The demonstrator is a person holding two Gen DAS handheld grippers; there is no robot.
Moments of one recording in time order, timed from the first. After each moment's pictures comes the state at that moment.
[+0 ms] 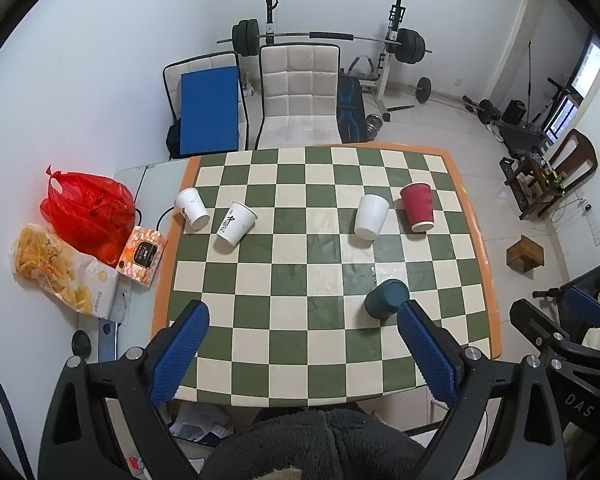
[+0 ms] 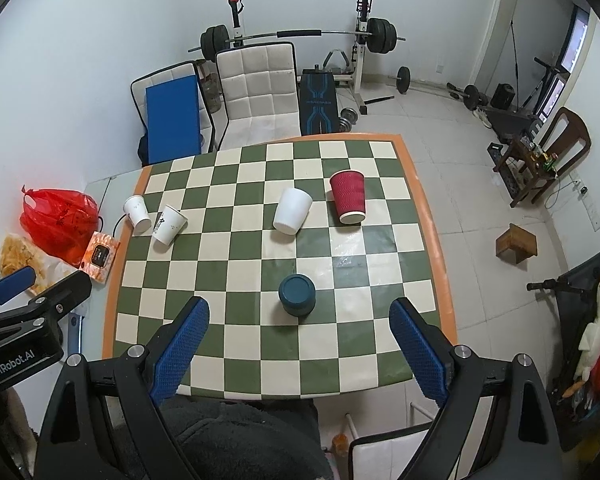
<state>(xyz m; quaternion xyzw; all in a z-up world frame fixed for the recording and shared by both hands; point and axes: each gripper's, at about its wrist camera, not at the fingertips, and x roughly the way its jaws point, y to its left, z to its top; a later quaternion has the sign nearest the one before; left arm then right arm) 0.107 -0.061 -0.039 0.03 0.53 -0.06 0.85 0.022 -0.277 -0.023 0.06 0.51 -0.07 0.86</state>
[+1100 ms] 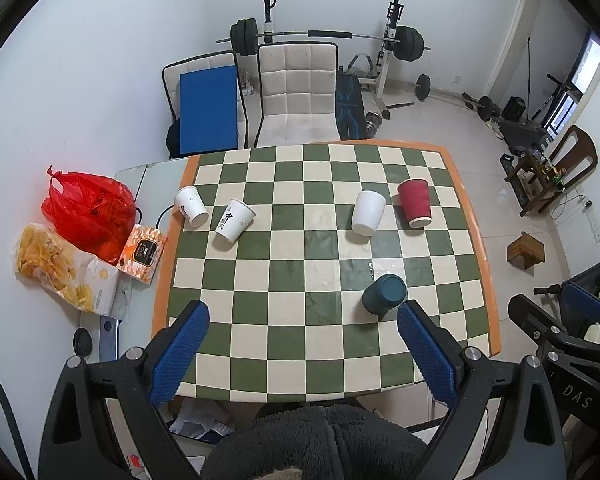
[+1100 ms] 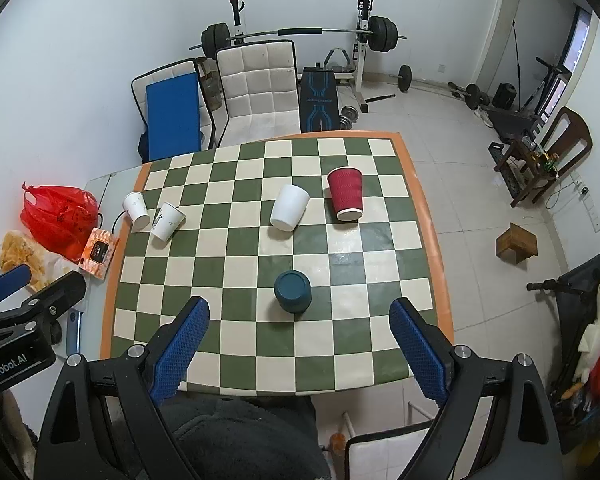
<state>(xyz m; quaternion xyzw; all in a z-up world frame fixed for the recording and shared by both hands) 0.104 -0.068 -0.034 0.03 0.53 -0.06 0.84 0.018 -0.288 -0.022 0.07 0.51 -0.06 0.85</state>
